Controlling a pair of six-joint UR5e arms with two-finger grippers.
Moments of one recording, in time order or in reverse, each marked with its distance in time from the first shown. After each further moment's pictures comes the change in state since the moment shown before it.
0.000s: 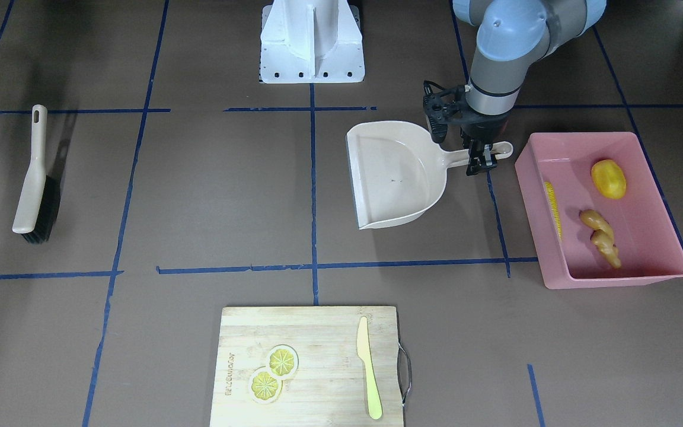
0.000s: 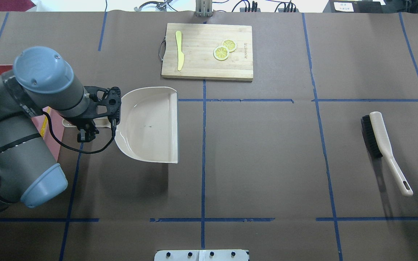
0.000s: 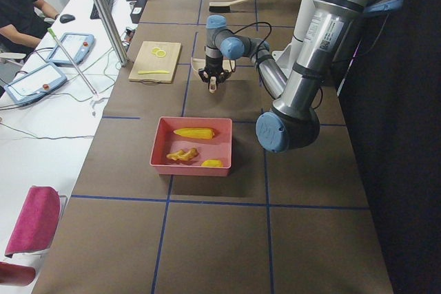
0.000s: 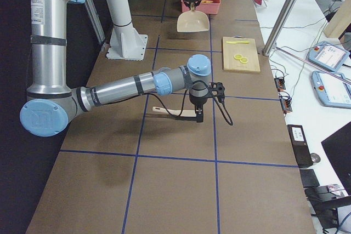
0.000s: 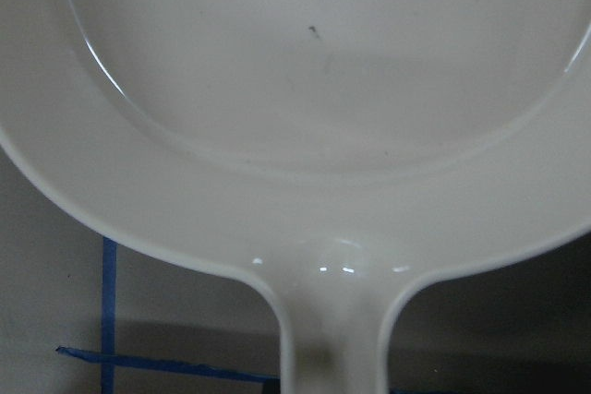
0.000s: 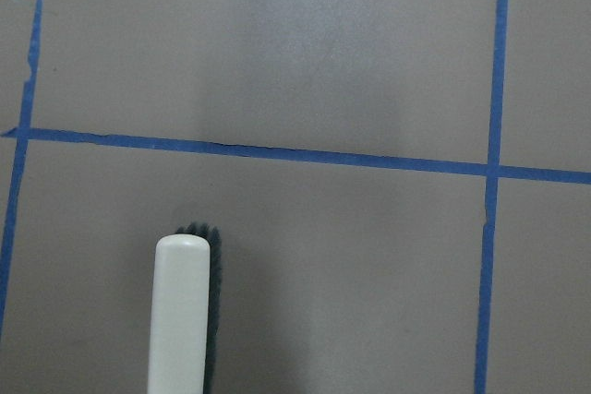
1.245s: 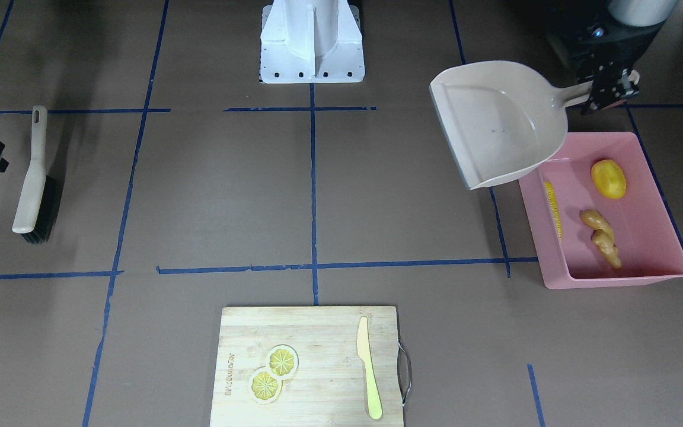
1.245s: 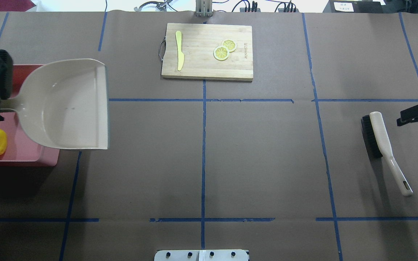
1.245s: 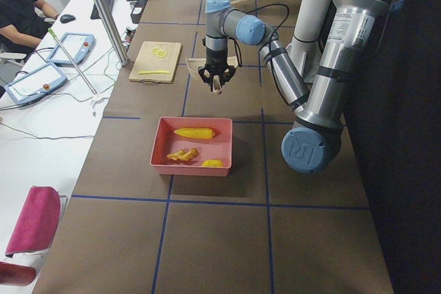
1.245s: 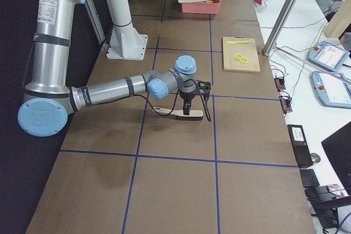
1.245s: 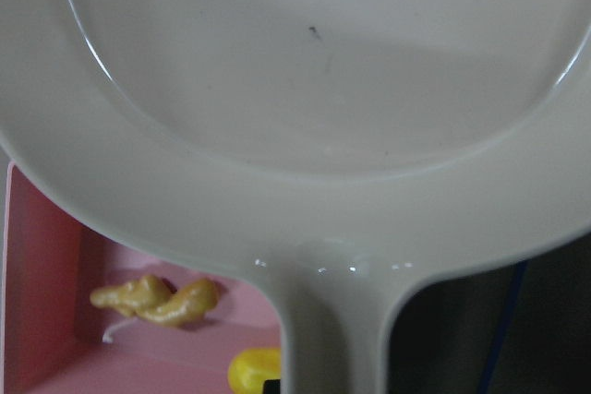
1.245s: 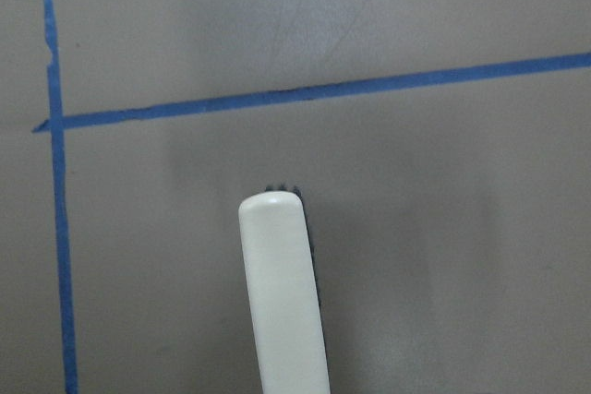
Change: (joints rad) left arm -0.284 0.165 -0.318 0.305 -0.153 0.208; right arm -0.232 -0.109 0.054 0.325 -0.094 0.548
